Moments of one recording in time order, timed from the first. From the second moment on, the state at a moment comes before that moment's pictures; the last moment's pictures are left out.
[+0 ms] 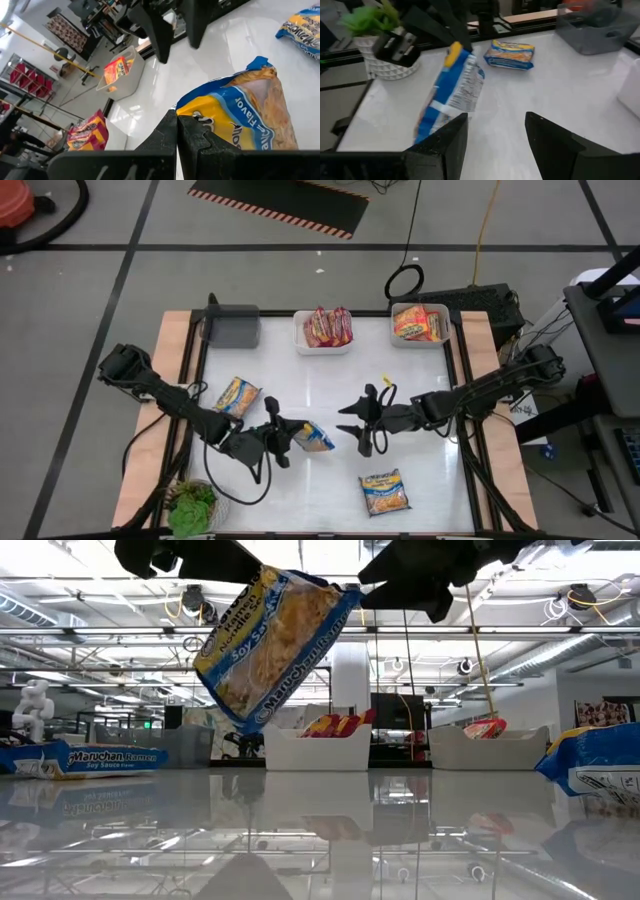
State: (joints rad) left arm -0.54 1.50 0.84 0.20 -0.86 0.28; right arm 0.33 1.39 0.79 0.17 0.38 0.33
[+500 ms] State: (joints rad) left arm -0.47 1.50 0.84 0.21 -0.85 0.29; right arm 0.41 1.39 0.83 0.18 0.44 0.33
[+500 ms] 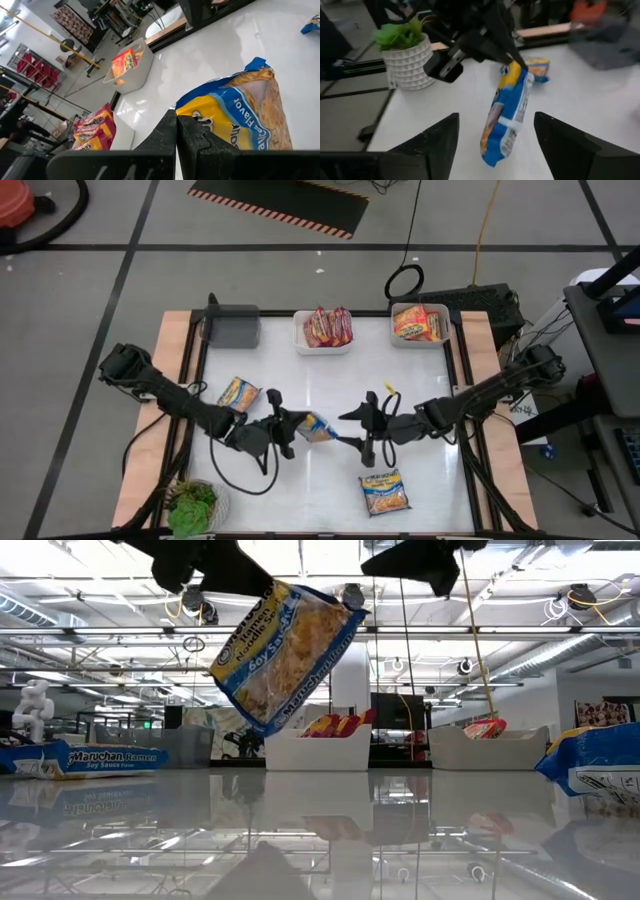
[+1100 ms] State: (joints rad) left arm -0.43 1.51 0.84 0.32 -0.82 0.32; right arm 0.44 1.57 0.93 0.19 0.63 0.25
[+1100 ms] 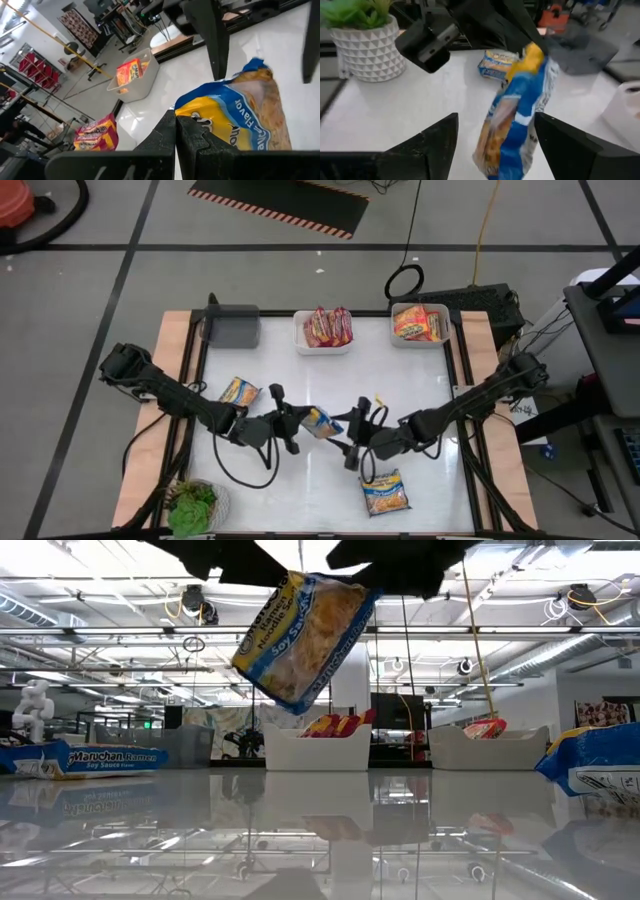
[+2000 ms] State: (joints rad) left arm -0.49 1.51 0.84 0.32 -0.91 0.28; right arm 0.44 1.43 0.99 0.00 0.60 0.08
